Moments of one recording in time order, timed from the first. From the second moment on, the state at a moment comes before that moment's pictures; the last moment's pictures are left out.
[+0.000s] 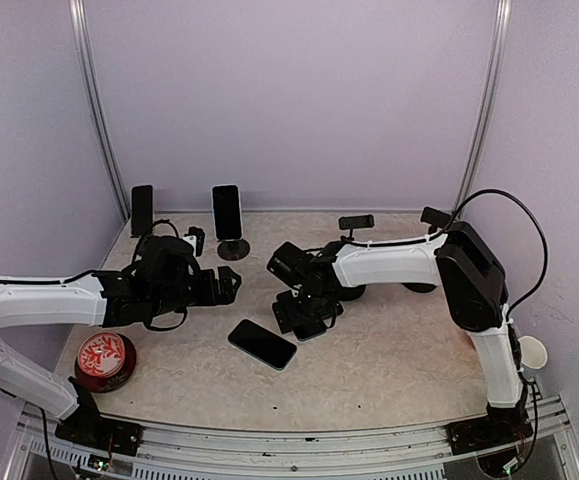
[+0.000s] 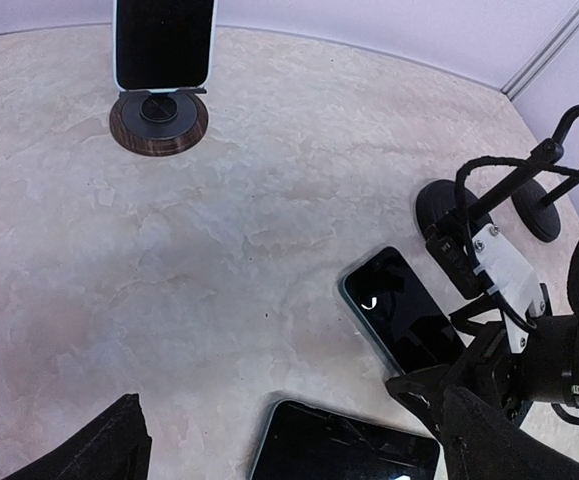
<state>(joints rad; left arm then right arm) -0.80 1.31 0.74 -0.01 -0.27 -0.57 0.95 2.21 1.68 -0.71 0.19 0.55</state>
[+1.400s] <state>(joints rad) -0.80 1.32 0.74 -0.01 -0.27 -0.57 0.93 2.18 1.61 -0.62 0.22 0.47</state>
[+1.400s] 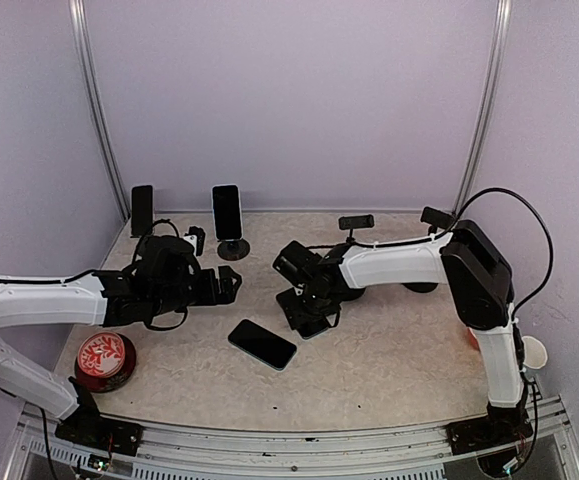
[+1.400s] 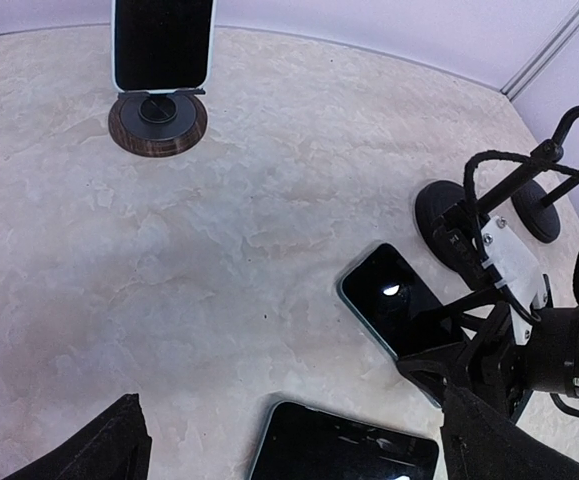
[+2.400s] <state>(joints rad) -0.79 1.38 0.73 0.18 -0.07 -0.60 1.06 1.81 1.29 -0.24 0.34 0.21</state>
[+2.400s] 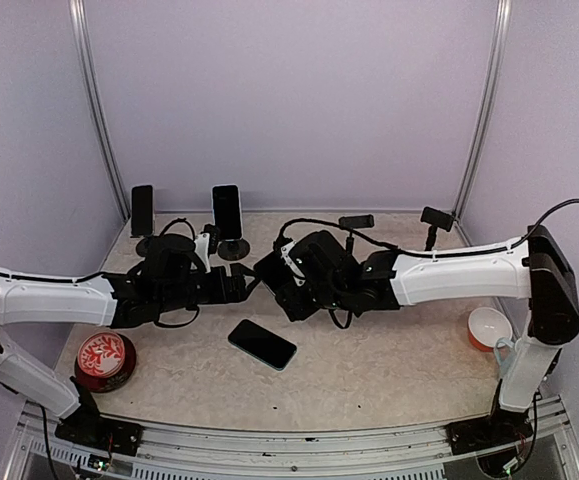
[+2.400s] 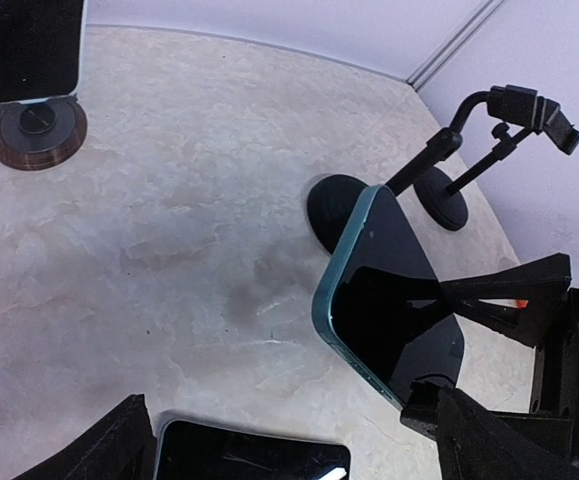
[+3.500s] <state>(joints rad) -0.79 1.37 0.63 0.58 0.20 -0.68 1.15 1.67 1.22 -0.08 0.34 0.18</state>
